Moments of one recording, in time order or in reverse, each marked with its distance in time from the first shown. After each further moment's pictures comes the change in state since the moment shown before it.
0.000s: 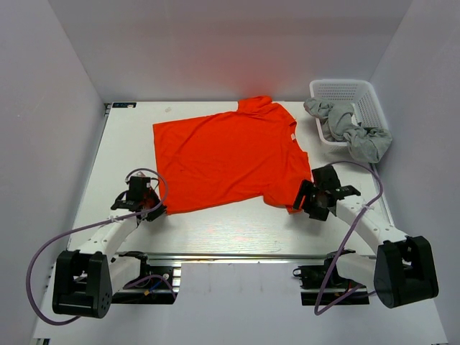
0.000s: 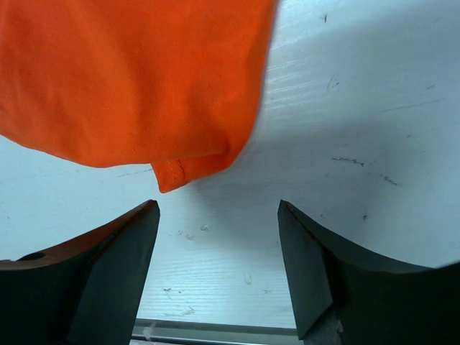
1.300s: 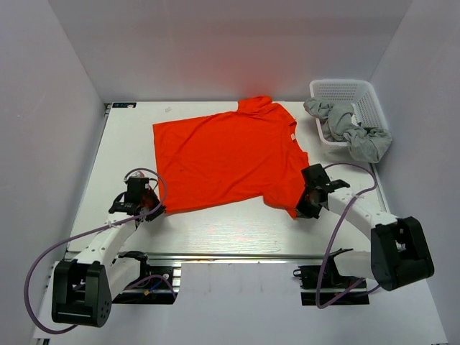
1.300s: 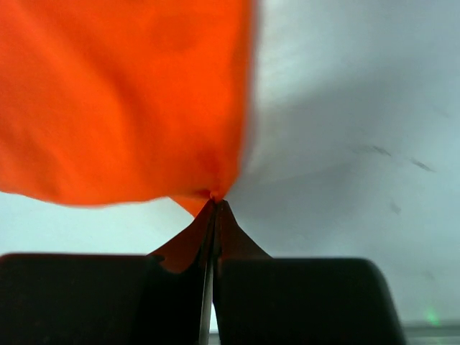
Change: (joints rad) left arm 0.001 -0.071 -0.007 -0.015 -0.005 0.016; right arm 0.078 0.144 0.026 0.013 0.065 0.211
